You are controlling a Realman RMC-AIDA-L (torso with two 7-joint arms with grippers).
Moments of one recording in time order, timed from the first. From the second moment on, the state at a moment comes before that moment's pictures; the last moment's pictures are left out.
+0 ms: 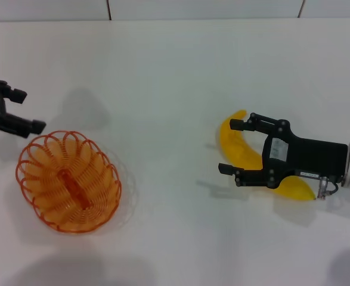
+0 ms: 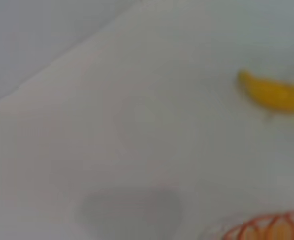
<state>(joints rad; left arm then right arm) -0.72 -1.91 0.72 0.91 2.46 1.62 -1.69 0.49 2.04 -0.41 -0.30 -2.13 -1.57 0.61</state>
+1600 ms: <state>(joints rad) -0.74 -2.03 1.02 0.93 2.61 1.38 -1.62 0.50 2.04 -0.41 -0.29 -2.13 -1.58 0.61</state>
